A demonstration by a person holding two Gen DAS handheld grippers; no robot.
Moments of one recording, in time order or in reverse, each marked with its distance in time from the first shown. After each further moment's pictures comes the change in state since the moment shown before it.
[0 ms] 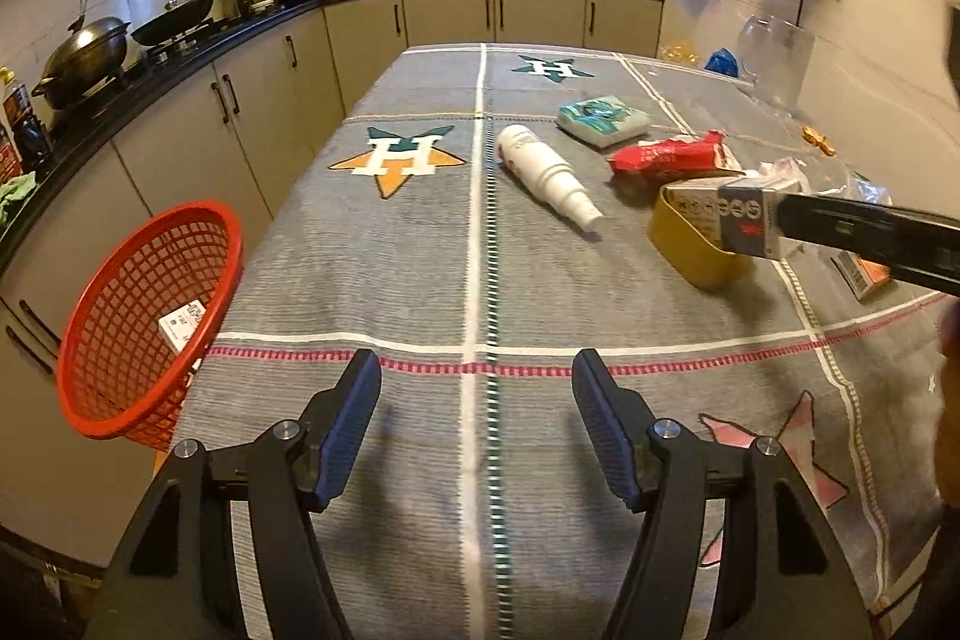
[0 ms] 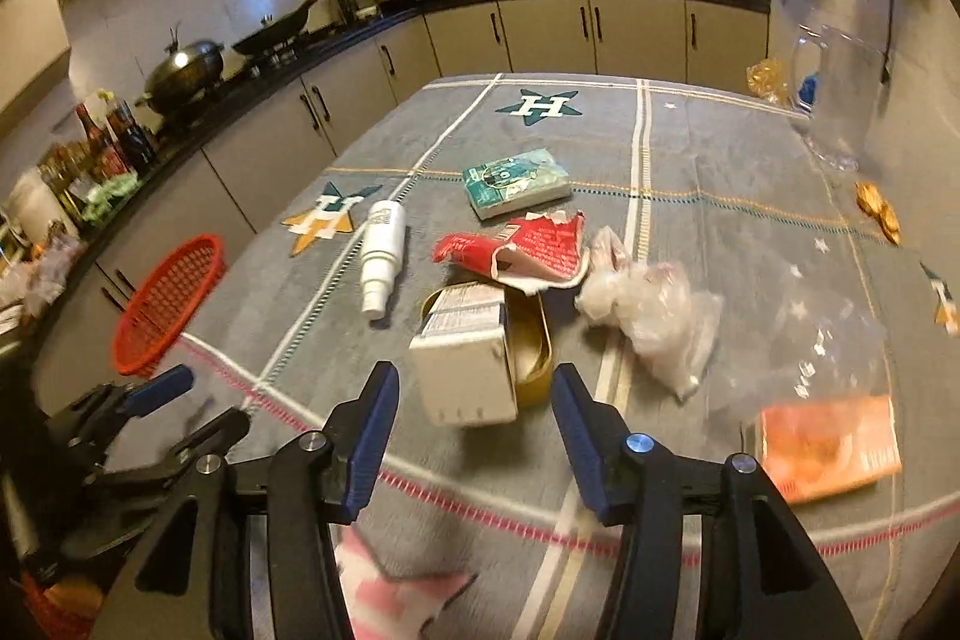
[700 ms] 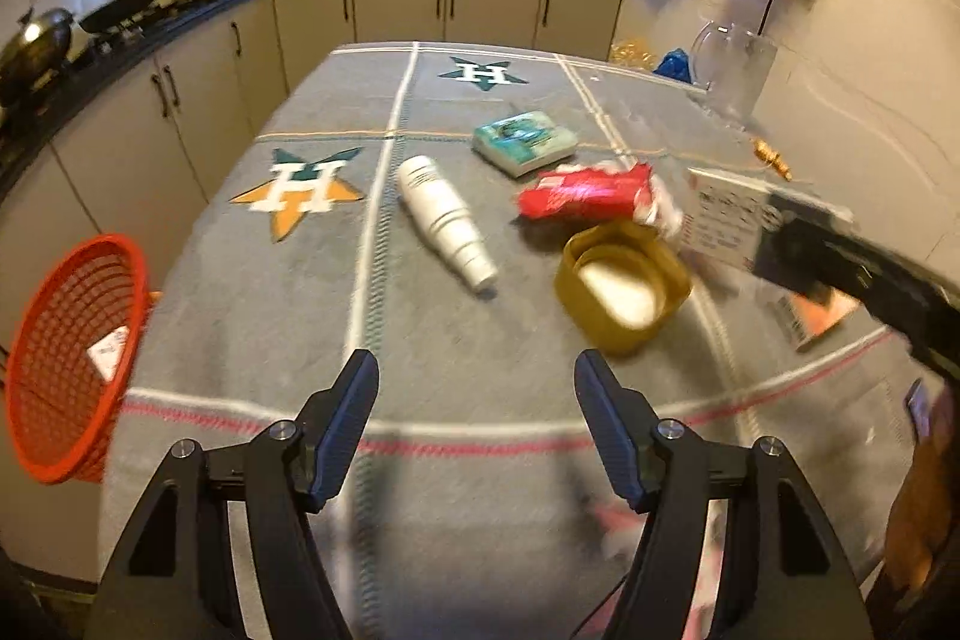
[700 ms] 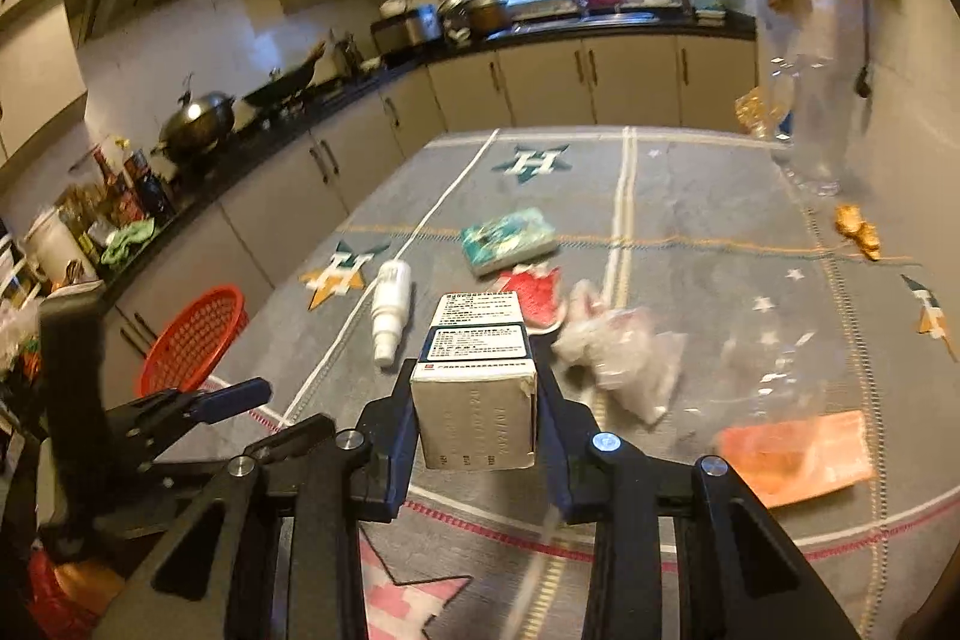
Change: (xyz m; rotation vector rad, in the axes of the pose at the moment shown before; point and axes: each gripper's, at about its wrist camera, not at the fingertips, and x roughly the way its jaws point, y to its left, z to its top) left arm 0.018 -0.033 0.044 -0.021 0.048 -0.150; right arm -0.046 -0.015 -0.003 0.055 -0.145 0.025
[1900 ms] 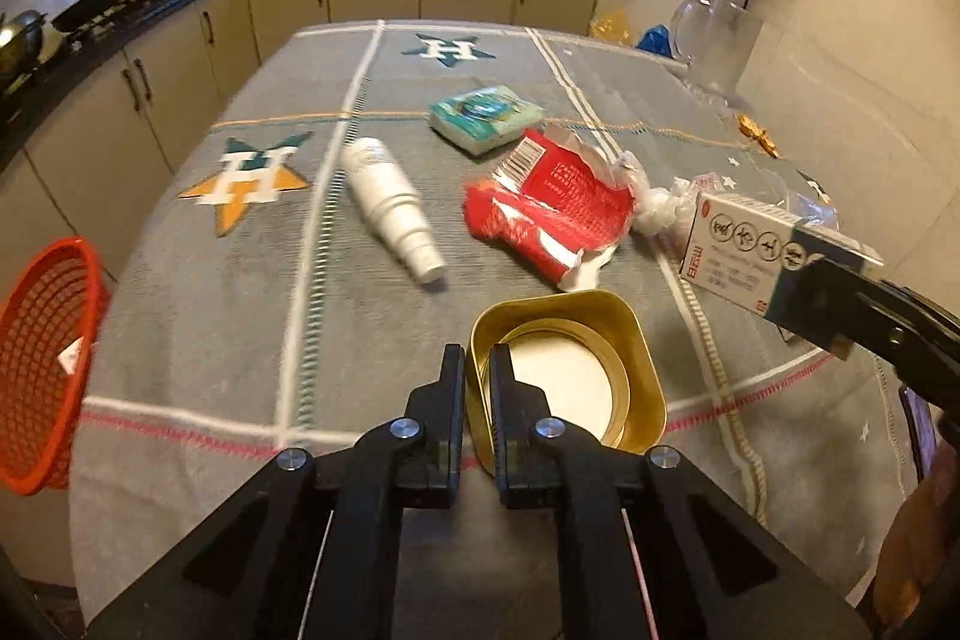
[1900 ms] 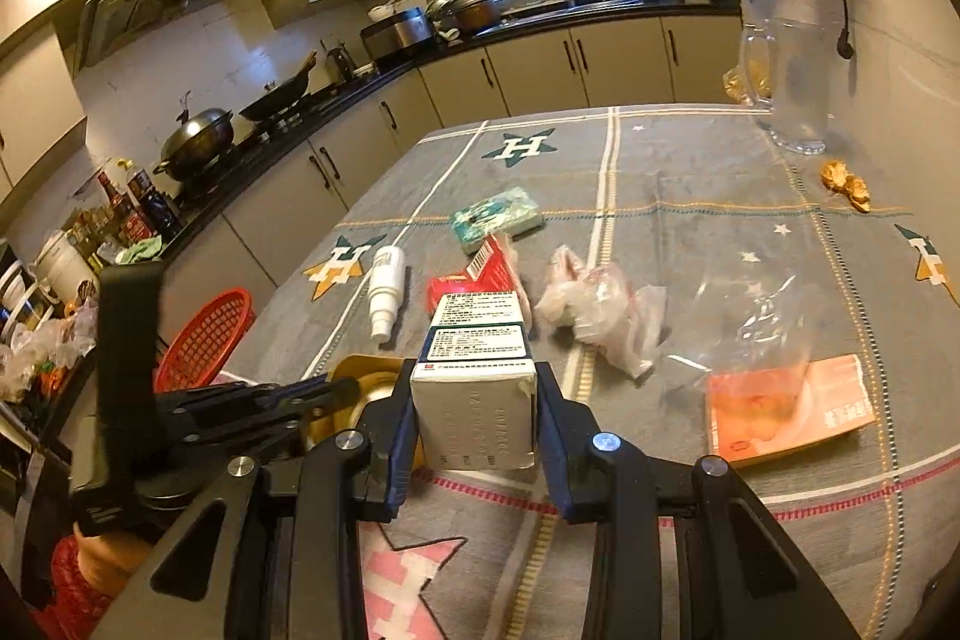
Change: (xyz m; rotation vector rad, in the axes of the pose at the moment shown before) left arm 0.013 -0.015 -0.002 0.032 0.035 -0.018; right arm -0.008 -0.011 -0.018 0.058 0.021 0.044
